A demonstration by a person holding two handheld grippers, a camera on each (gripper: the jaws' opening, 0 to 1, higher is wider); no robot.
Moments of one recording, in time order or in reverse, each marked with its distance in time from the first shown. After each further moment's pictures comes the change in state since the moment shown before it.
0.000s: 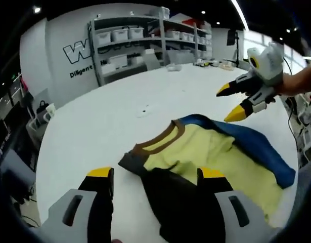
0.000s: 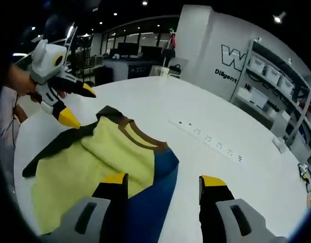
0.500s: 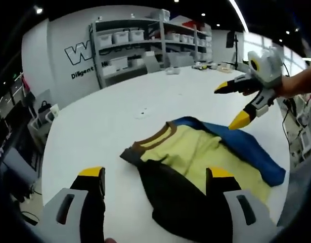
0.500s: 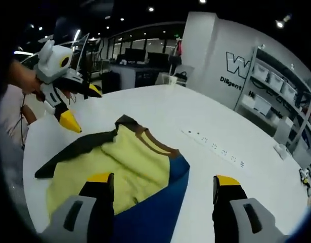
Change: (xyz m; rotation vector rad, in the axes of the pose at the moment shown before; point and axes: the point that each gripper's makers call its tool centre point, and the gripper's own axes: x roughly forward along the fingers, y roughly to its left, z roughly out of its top) left arm -0.042 -0.012 -0.002 -0.004 -0.011 0.005; right arm -0.034 0.029 0.014 -0.023 -0.054 0.042
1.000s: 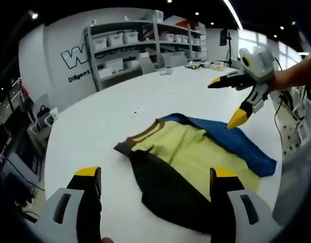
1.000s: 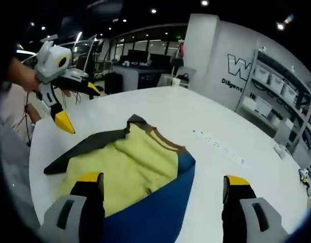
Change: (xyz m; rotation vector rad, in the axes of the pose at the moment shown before) left arm -0.032 -0.017 -0.012 0.042 -0.005 -0.020; right arm -0.028 0.023 -0.006 -0.010 -0.015 0.014
